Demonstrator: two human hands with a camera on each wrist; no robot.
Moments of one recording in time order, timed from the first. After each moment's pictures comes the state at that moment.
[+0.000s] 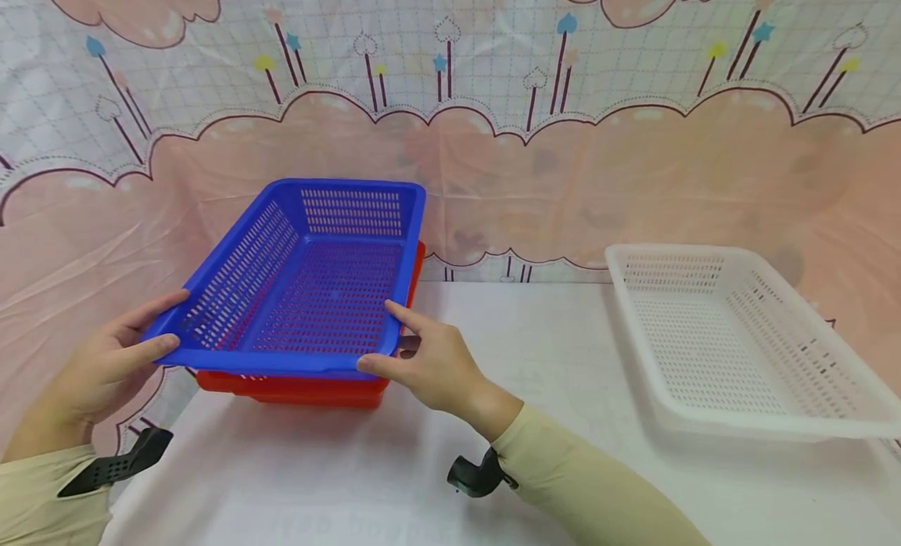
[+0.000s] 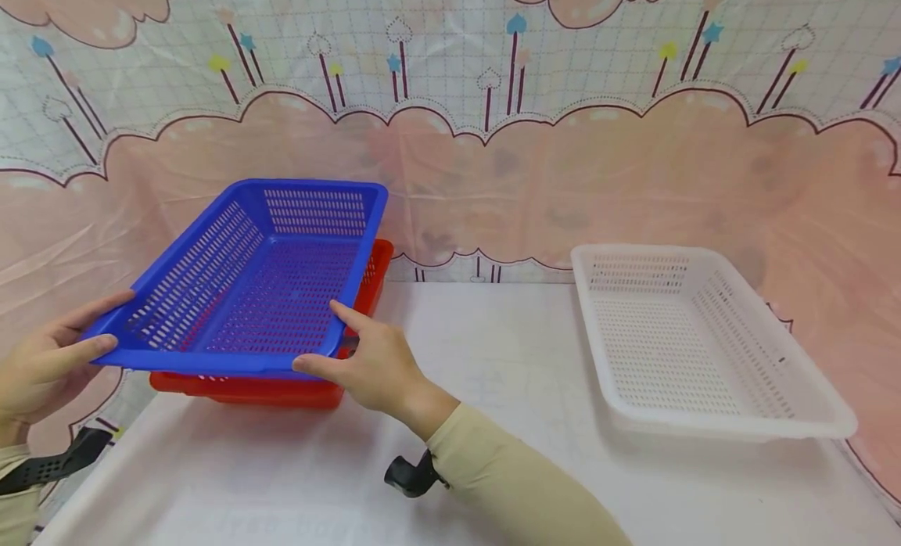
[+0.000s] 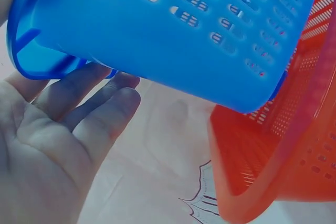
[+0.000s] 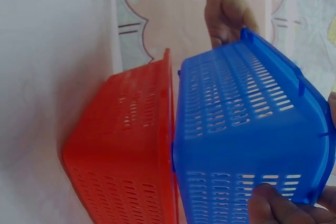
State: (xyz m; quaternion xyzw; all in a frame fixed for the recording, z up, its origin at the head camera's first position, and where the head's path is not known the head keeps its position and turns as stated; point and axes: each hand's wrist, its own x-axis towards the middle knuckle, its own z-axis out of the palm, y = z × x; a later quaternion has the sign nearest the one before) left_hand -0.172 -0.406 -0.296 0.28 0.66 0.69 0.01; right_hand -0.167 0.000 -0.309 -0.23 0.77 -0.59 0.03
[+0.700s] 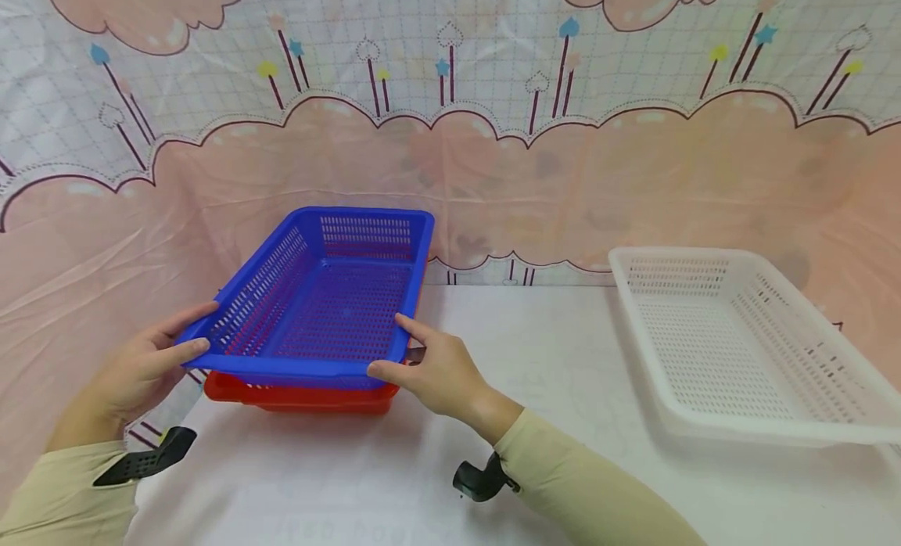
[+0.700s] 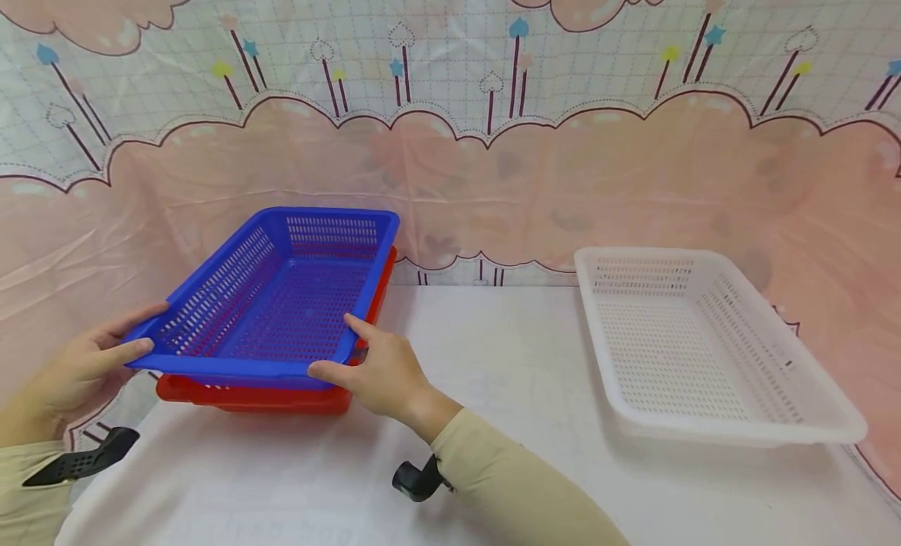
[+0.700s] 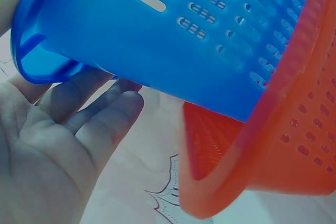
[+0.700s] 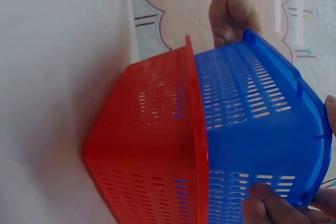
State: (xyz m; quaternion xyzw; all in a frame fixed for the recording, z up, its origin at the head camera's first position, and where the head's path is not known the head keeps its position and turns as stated) left_hand -0.187 -0.402 -0.312 0.24 0.67 0.70 0.04; right_hand -0.179 -0.005 -0.326 -0.20 0.78 -0.59 0.05
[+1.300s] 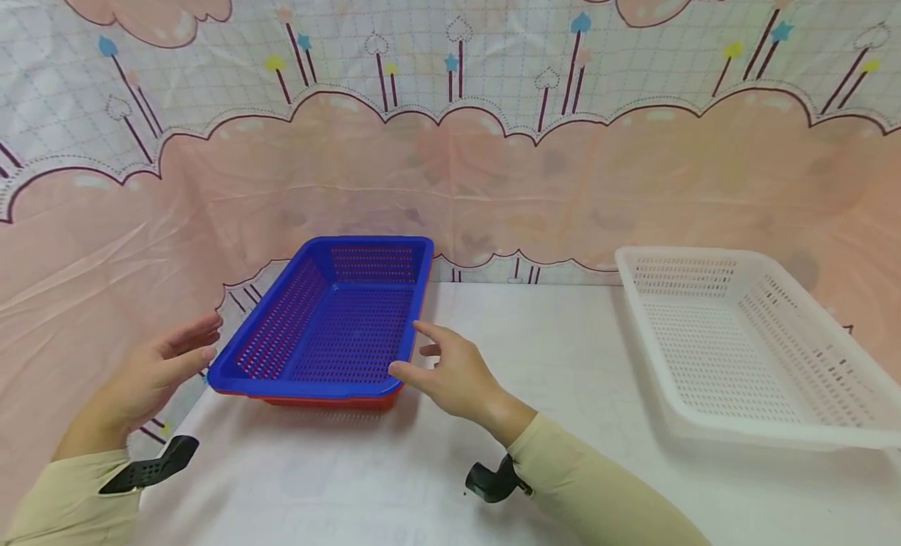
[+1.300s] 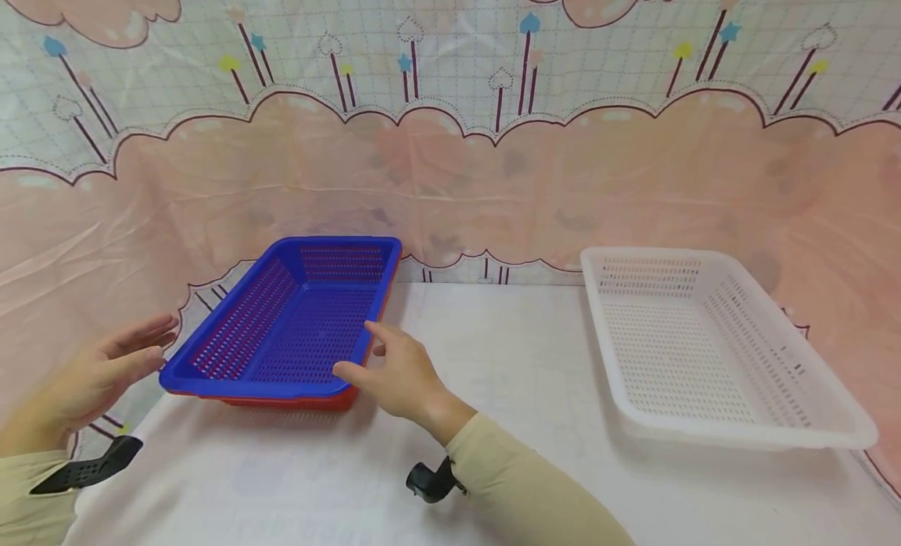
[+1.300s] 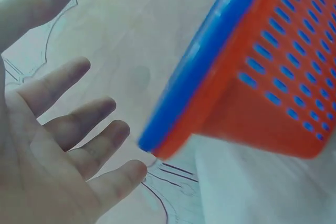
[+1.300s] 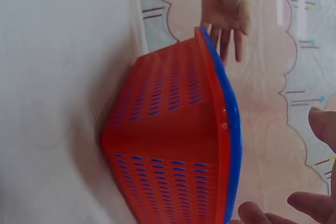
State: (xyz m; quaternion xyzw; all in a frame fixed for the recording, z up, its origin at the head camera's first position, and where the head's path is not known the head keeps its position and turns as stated) left_hand -0.179 -0.412 -0.333 0.16 0.80 0.58 -0.01; right_hand -0.180 0.004 -0.338 -0.19 0.83 -0.53 0.03
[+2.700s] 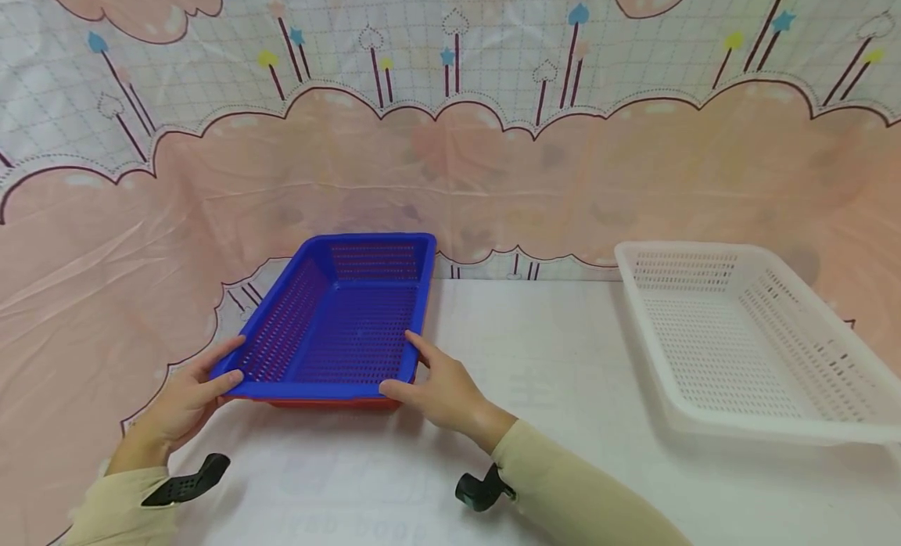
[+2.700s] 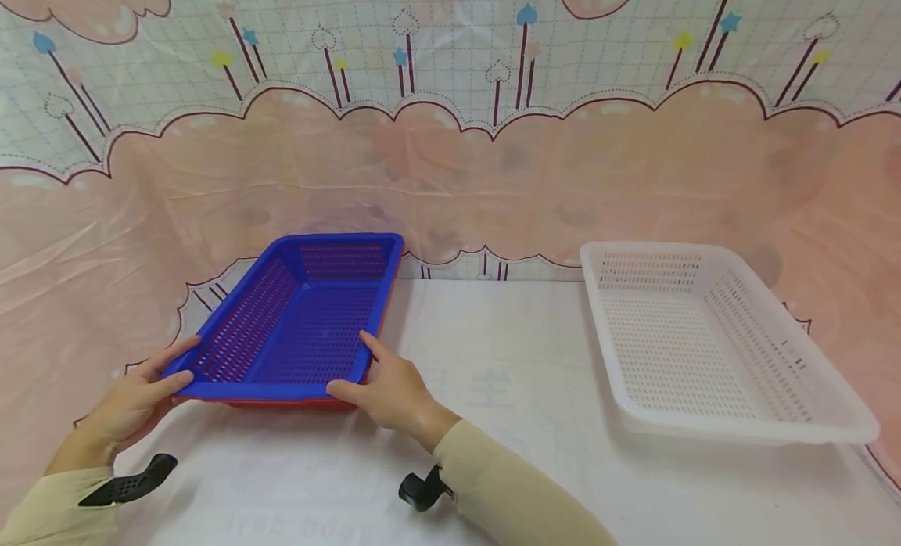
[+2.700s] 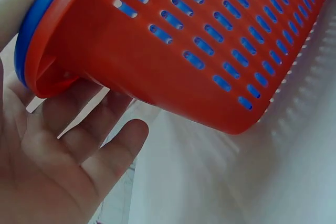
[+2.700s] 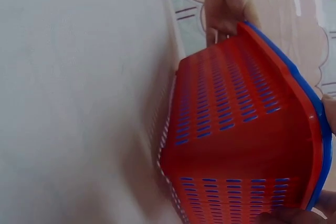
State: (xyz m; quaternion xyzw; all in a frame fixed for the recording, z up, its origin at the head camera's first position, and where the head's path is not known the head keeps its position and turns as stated) left_hand -0.177 -0.392 -0.380 0.20 0.64 0.74 0.06; right_hand -0.183 -0.010 -0.371 -0.16 0.81 -0.55 0.09
